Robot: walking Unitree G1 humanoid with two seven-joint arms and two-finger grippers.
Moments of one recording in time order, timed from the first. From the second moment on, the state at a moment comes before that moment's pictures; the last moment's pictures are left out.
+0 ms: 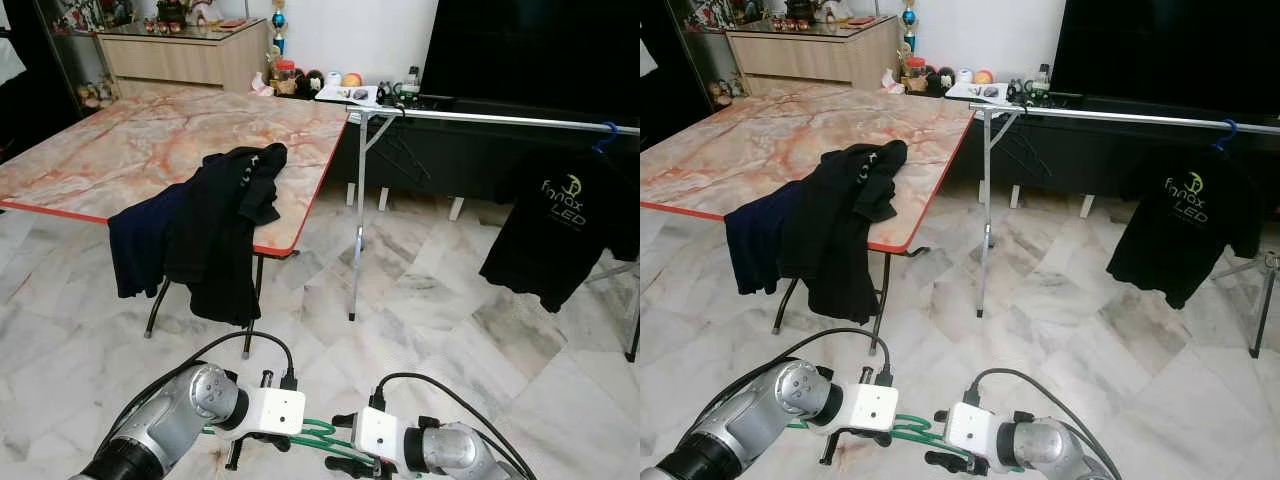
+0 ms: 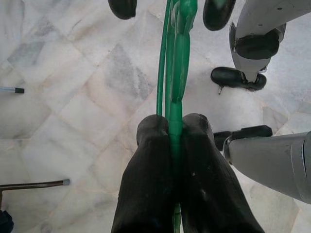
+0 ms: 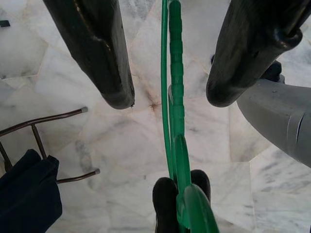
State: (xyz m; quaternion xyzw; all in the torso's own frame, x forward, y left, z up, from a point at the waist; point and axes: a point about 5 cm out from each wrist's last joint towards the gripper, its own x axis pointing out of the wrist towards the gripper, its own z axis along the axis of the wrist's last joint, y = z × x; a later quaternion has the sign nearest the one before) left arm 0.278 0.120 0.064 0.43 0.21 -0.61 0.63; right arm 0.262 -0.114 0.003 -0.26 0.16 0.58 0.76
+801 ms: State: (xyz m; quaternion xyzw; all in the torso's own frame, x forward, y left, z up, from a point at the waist) left arm 0.278 0.120 0.064 0.44 0.21 -0.61 0.63; right arm 0.260 -0.110 0.000 -0.25 0.17 0.57 0.76
